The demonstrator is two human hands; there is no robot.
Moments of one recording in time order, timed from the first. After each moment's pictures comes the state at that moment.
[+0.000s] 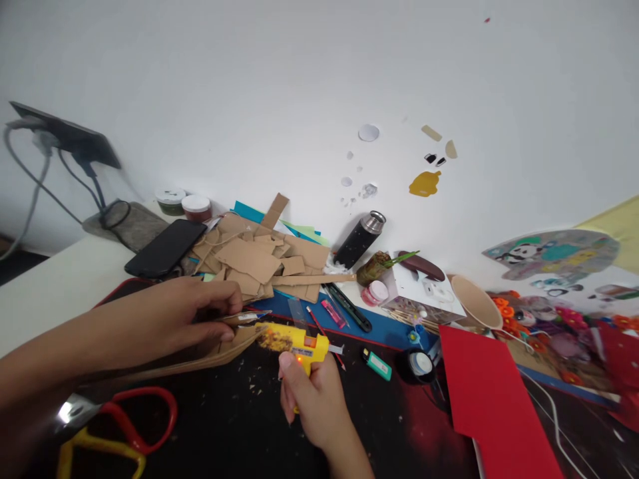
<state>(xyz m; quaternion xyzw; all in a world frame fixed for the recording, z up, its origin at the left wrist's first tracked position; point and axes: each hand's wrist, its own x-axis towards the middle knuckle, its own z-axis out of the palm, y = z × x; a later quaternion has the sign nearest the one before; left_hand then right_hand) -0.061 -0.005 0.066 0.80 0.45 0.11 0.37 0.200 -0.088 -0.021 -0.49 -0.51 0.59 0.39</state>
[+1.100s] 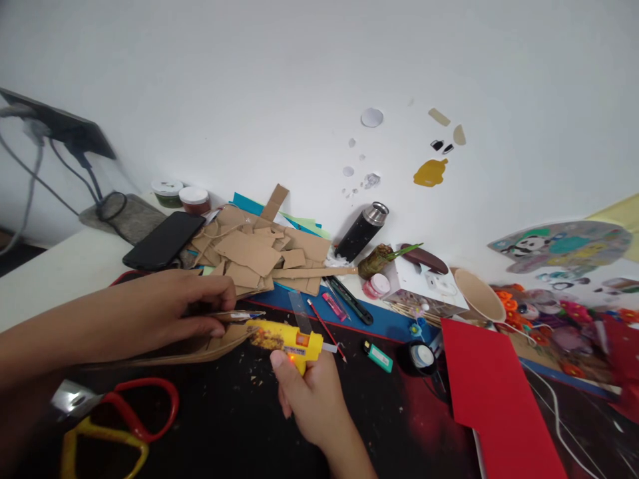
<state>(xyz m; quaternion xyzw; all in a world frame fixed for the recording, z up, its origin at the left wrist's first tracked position) -0.067 -0.004 0.066 0.81 0.45 0.09 0.36 0.201 -0.091 -0.017 -0.53 -0.57 0.54 0.32</state>
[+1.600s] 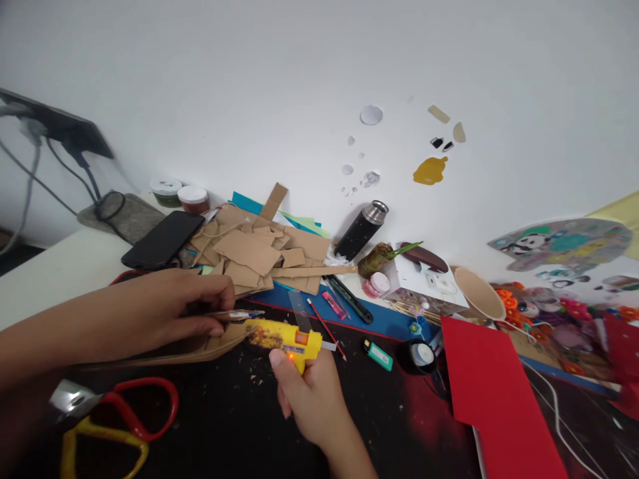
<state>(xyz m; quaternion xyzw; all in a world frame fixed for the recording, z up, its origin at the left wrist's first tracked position) -0.068 -0.003 0.065 0.81 0.45 0.08 0.36 0.198 -0.092 -0.014 -0.54 -0.55 0.56 0.32</state>
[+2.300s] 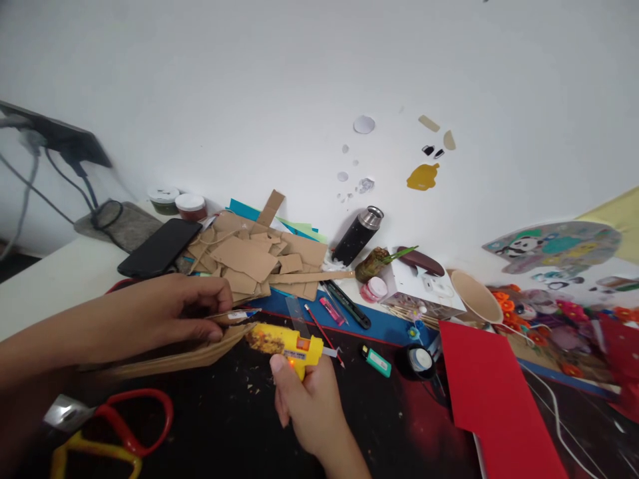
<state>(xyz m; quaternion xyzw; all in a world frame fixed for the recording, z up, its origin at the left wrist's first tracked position) -0.069 0.004 0.056 0.77 0.44 0.10 0.46 0.197 -0.091 -0.014 -0.52 -0.54 0.56 0.35</state>
